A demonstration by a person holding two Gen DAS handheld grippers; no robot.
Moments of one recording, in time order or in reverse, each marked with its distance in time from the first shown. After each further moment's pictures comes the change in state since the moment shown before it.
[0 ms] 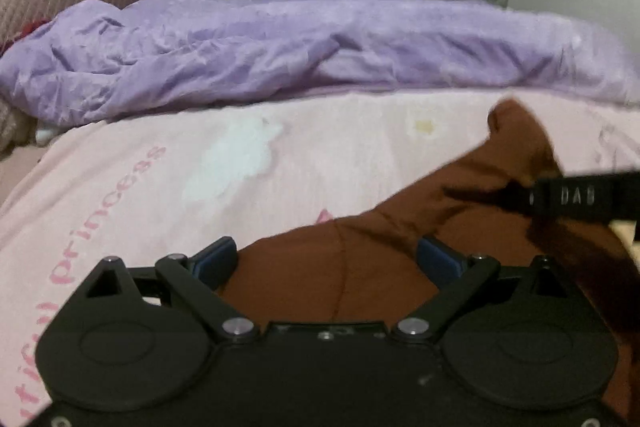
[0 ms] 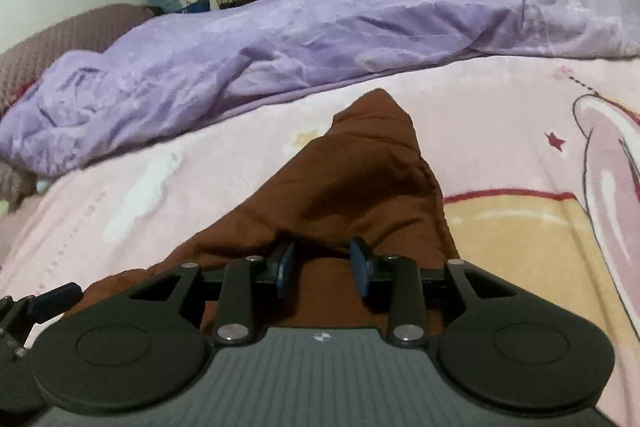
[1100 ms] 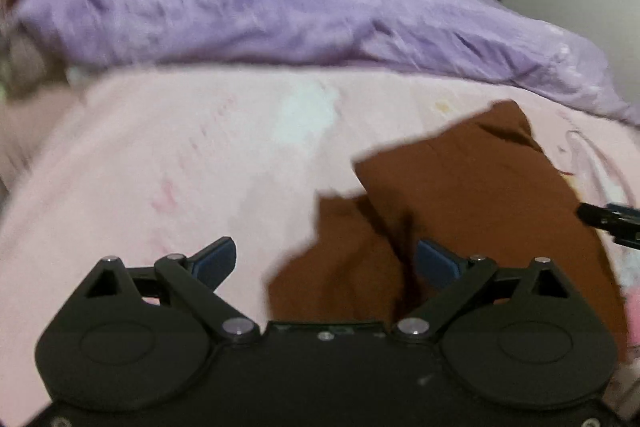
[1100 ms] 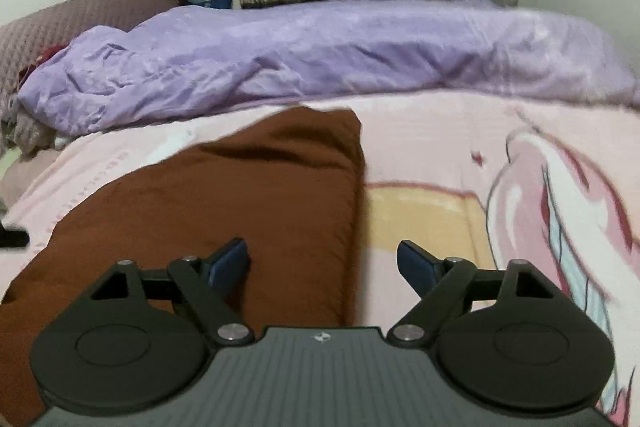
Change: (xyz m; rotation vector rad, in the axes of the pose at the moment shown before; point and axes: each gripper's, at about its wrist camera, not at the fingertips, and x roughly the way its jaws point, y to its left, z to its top) left arm -0.092 0.099 0.005 -0.107 0.184 -0.110; right arm -0.095 -0.030 -0.019 -0.134 0.014 -0.003
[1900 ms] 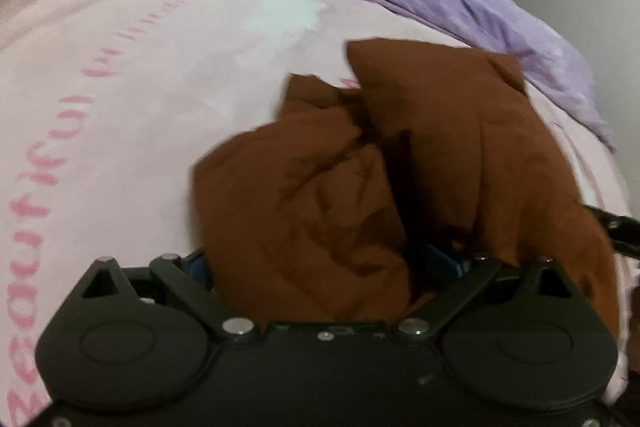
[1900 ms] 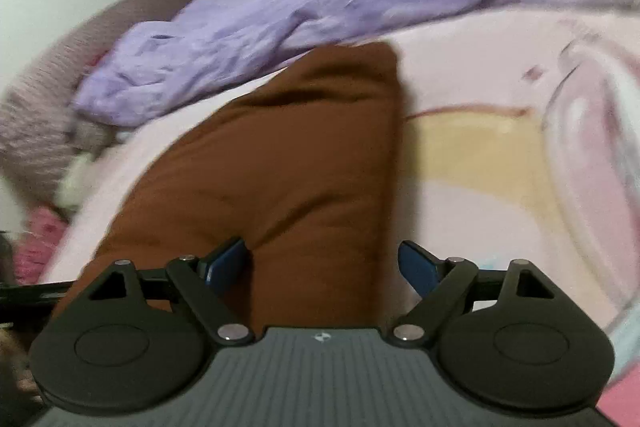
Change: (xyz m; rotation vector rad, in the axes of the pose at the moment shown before) left arm 0.046 0.009 -0.056 -0.173 0.132 -0.185; right arm 0.021 -0.031 -0.017 0.143 0.165 0.338
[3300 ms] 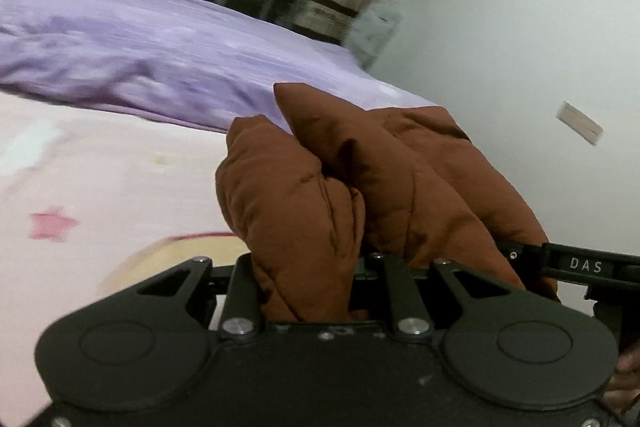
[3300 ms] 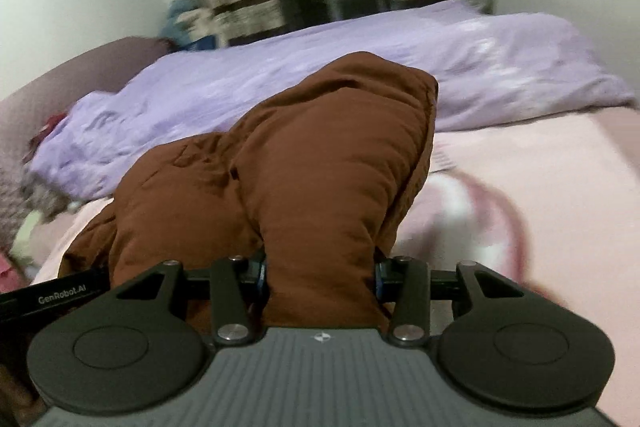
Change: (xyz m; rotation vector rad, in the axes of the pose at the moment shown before) left arm -0.009 -0.255 0.001 0.158 -0.283 -0.285; right arm -0.179 -0.074 0.072 -0.051 -0.251 -0.330
